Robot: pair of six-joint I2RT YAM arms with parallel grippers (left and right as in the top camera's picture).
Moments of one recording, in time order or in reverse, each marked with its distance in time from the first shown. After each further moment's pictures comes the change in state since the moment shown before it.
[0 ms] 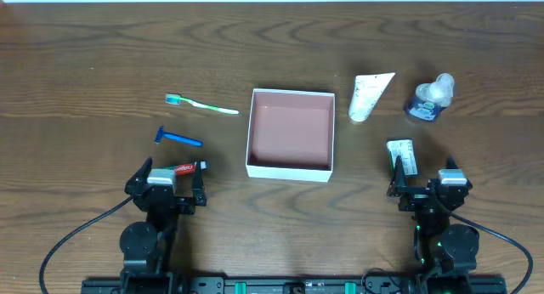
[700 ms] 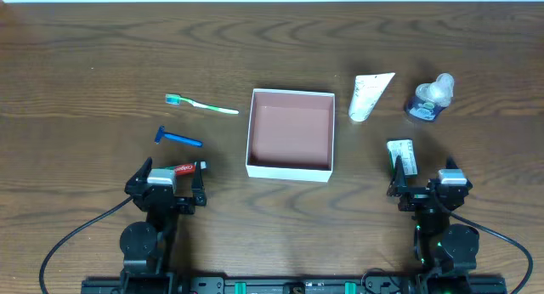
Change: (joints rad) left arm 0.000 0.000 0.000 0.000 0.000 0.000; right arm 0.000 0.000 0.000 0.000 0.000 0.000
